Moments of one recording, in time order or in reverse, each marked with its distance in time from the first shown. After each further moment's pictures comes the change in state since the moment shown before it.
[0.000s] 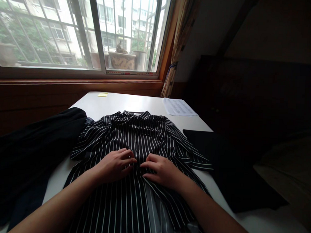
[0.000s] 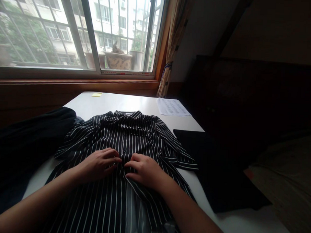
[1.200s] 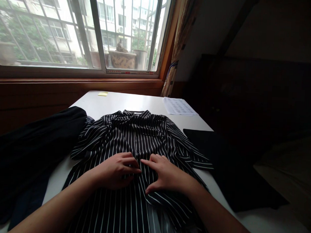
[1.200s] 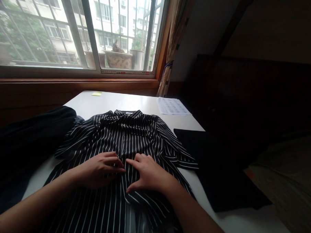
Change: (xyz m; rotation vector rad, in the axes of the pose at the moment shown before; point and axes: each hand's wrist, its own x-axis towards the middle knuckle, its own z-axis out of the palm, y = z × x) left_hand 0.001 0.008 -0.010 -0.189 -0.026 0.236; right_hand -0.004 -0.004 -0.009 0.065 -0.227 0.187
